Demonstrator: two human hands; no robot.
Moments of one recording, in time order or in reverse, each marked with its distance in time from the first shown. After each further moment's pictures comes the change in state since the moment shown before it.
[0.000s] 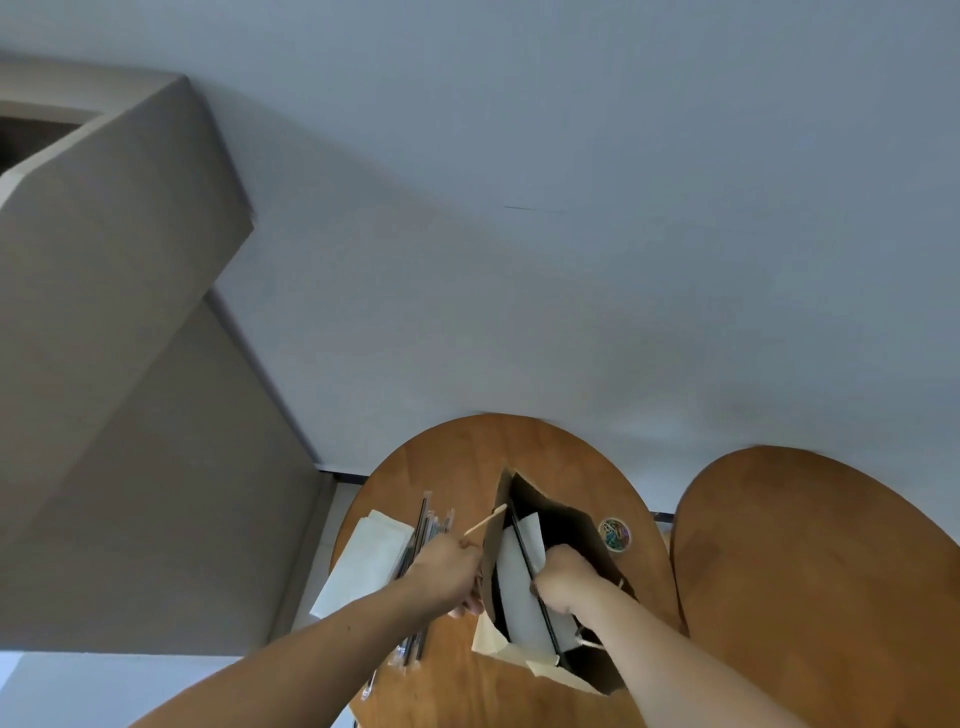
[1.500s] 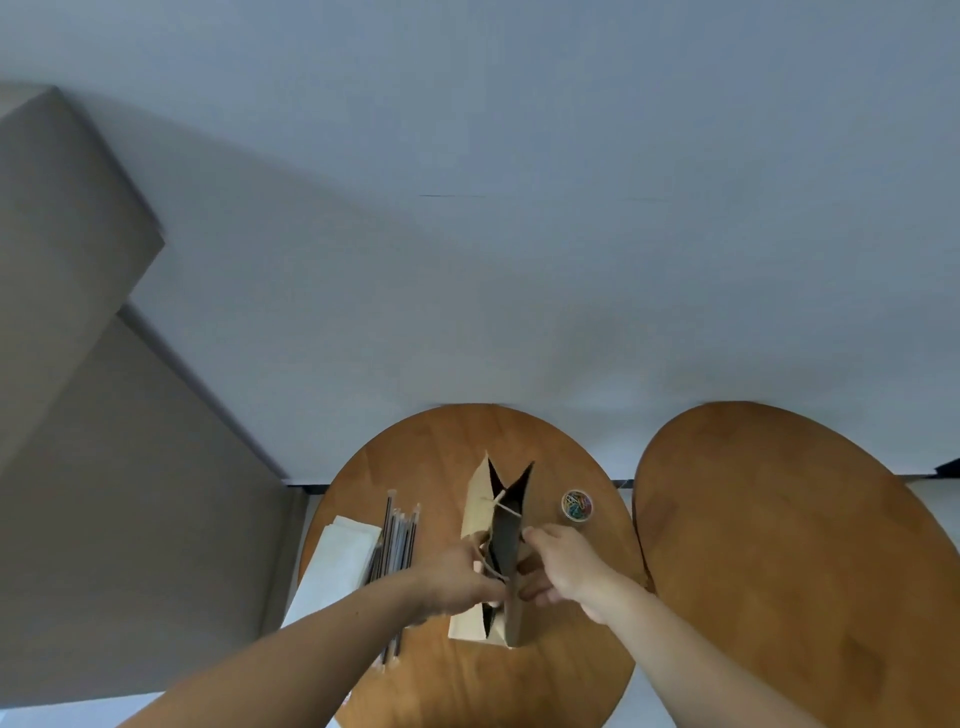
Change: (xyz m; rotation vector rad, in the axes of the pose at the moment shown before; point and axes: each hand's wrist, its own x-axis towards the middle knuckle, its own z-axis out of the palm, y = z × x) left_hand -0.001 0.017 0.038 0.165 -0.327 0.179; right_hand -0.059 0.030 -0.029 0.729 -0.018 -0.008
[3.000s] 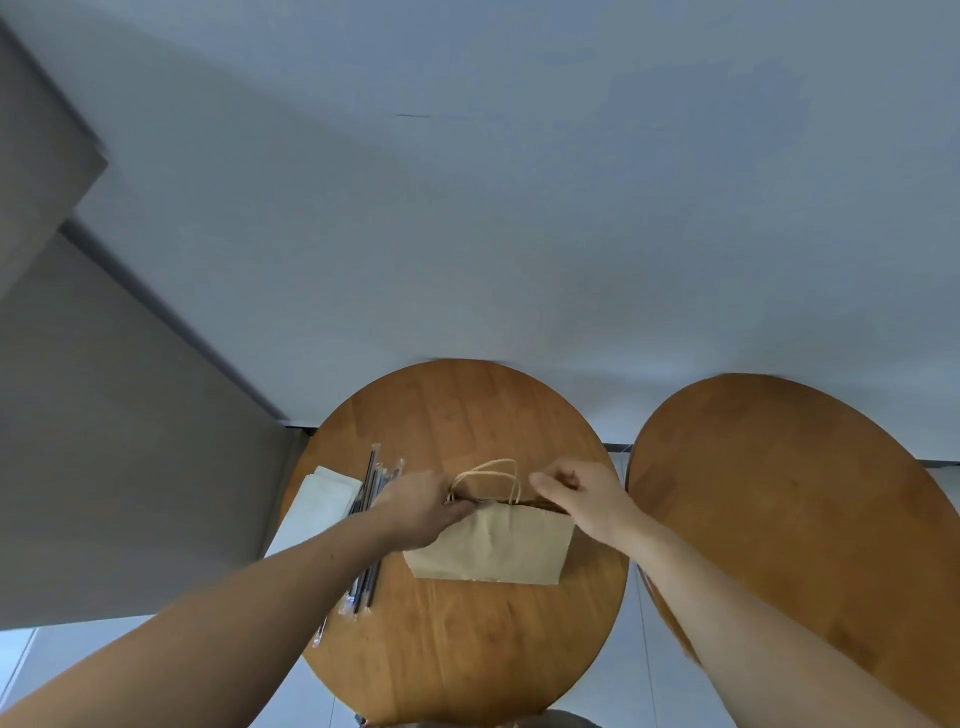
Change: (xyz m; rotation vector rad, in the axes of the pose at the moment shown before) left_hand 0.037 0.017 -0.017 0.590 0.329 0.068; right_hand 0.060 0.011 -0.086 -0.497 0.007 -0.432
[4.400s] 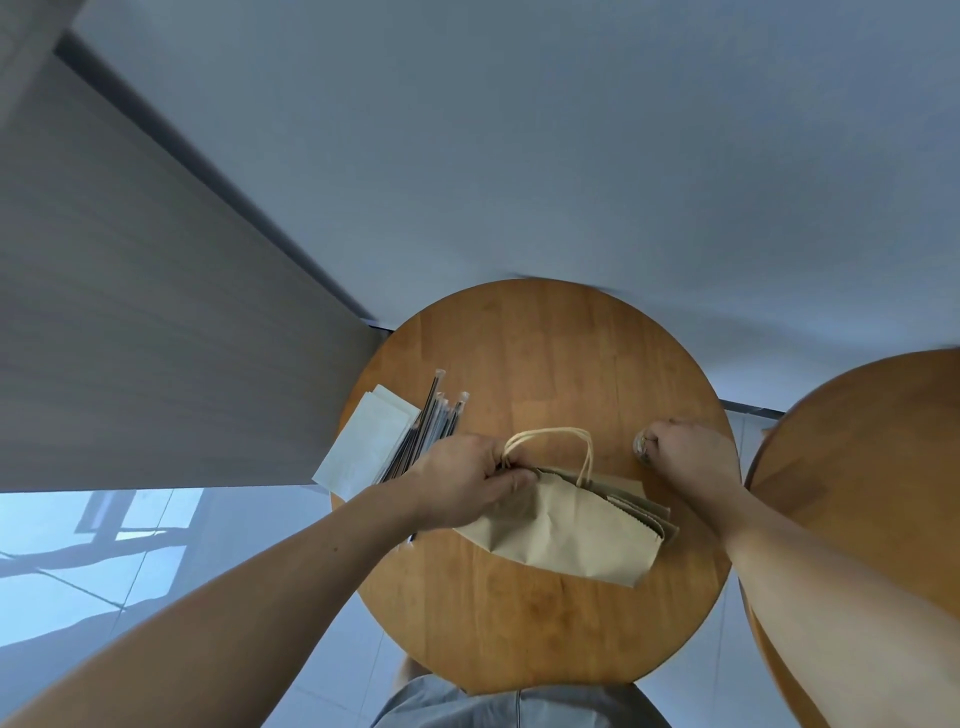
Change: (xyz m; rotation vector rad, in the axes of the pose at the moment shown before) left_hand 0.024 -0.019 0.027 -0.246 0.008 -0.042; right_hand 0.134 0.124 0.026 -0.875 -0.046 -0.053
